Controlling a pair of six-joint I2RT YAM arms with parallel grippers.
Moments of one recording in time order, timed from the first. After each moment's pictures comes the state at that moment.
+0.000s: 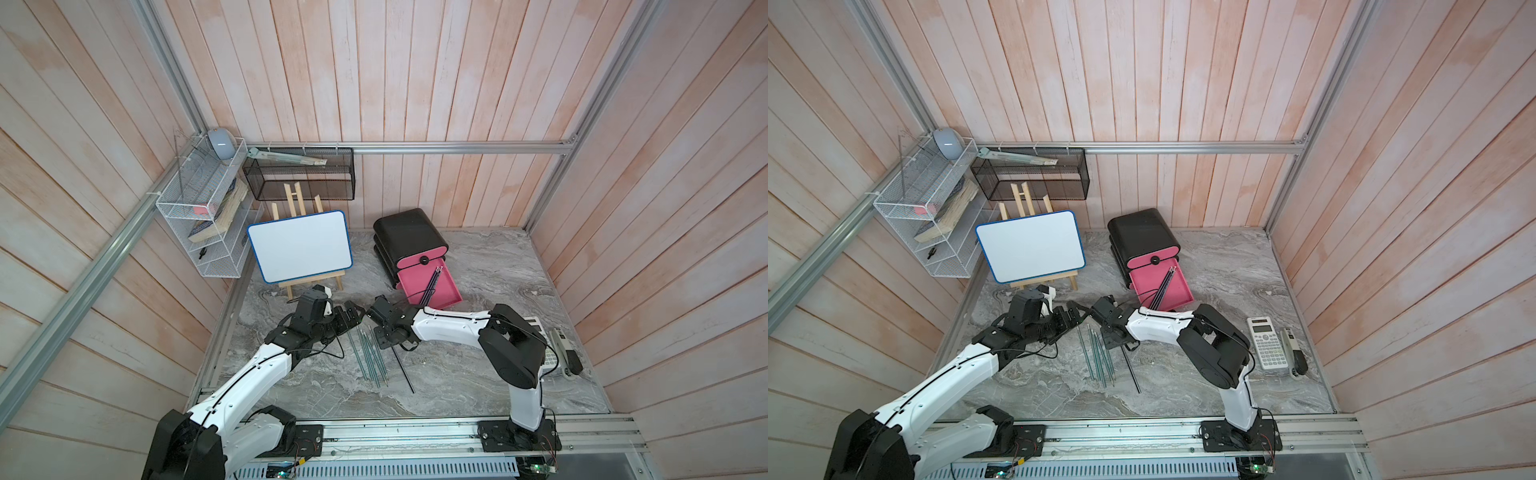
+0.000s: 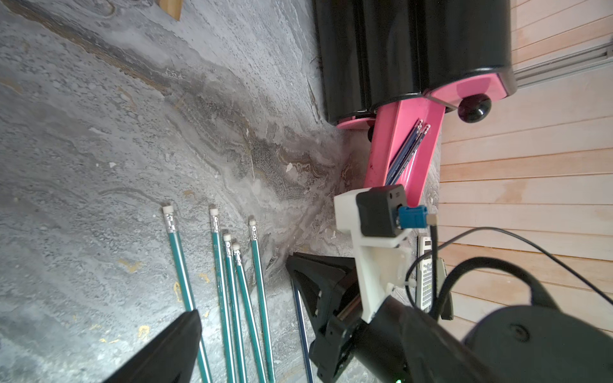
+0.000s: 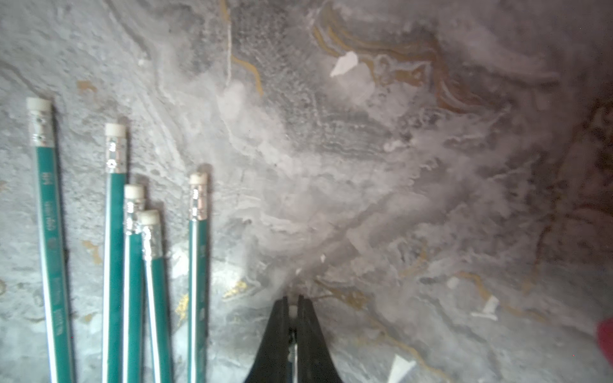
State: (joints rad) left arm -0.41 1.09 0.65 -0.28 0.29 -0.86; right arm 0.99 1.95 1.27 -0.52 0.18 0.56
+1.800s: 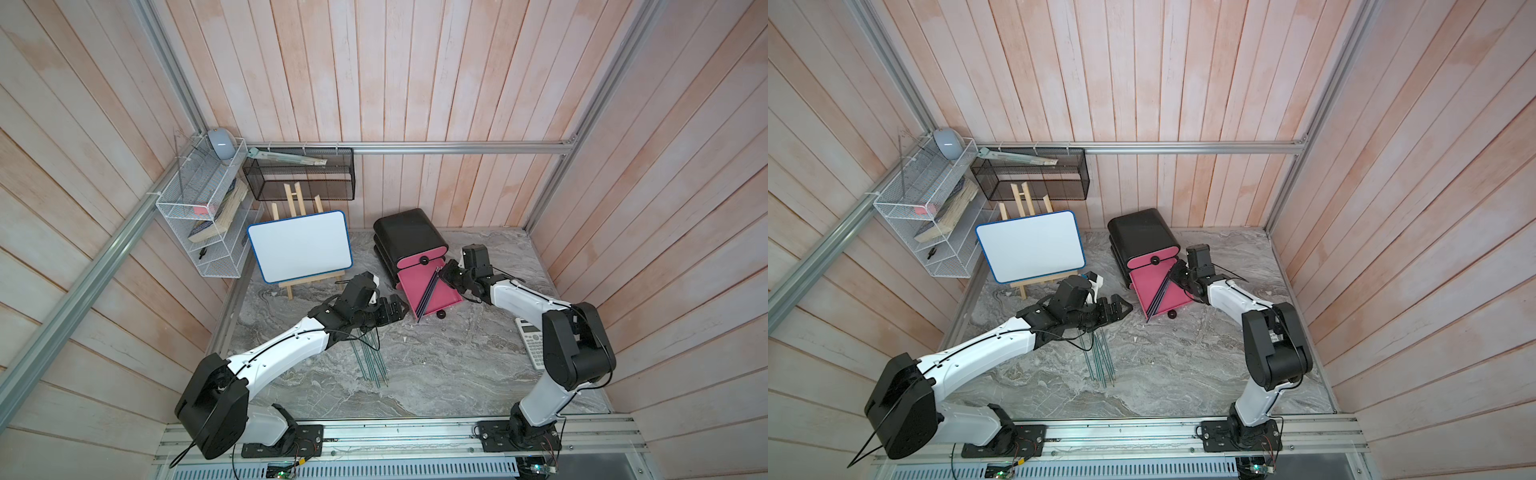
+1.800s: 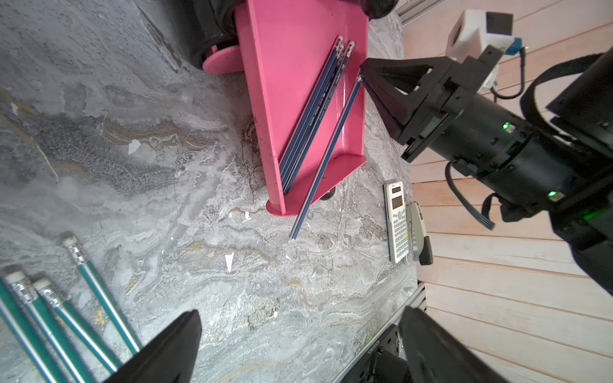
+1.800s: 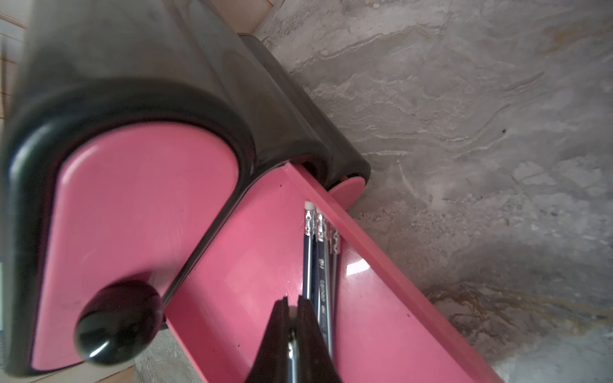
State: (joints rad) left arm -0.70 1.39 0.94 -0.25 0.25 -0.88; right arm 0.30 1.72 1.09 -0.07 -0.19 0.88
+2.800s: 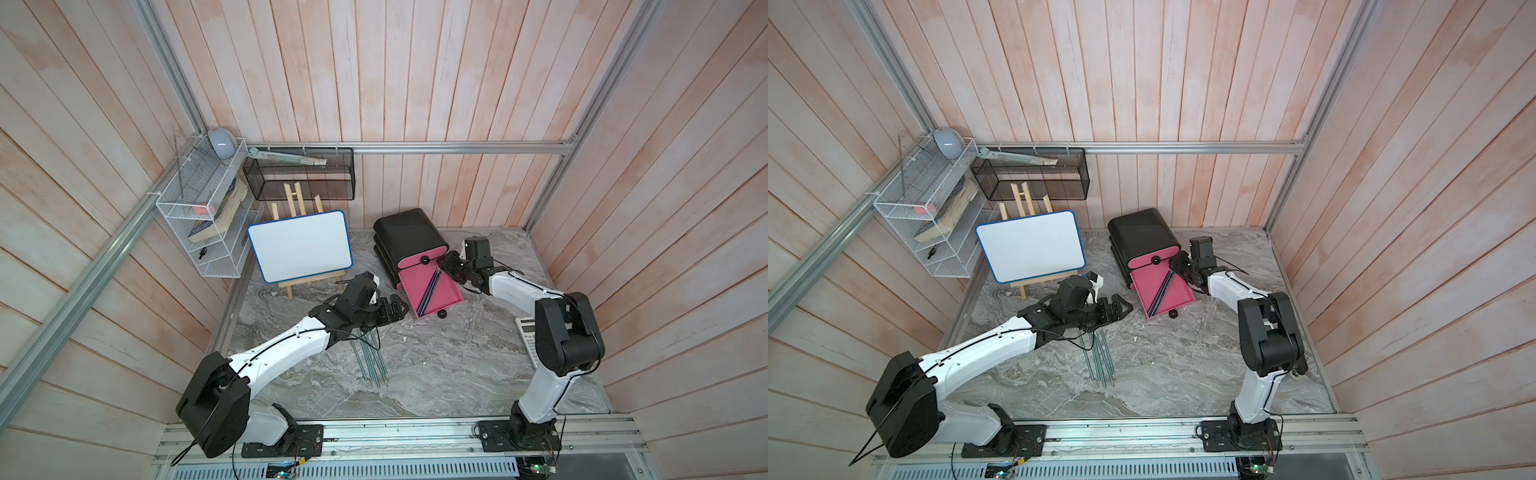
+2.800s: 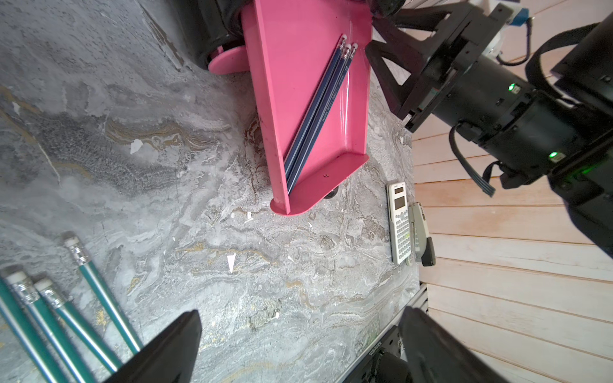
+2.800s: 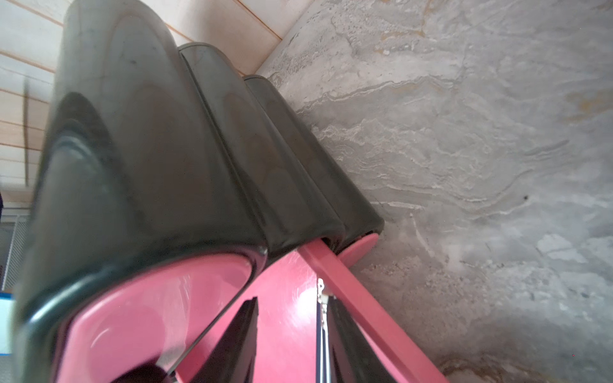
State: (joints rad) left arm -0.70 1.40 0.95 -0.25 0.25 -0.88; right arm 0.27 1.81 1.19 -0.04 -0.22 0.86
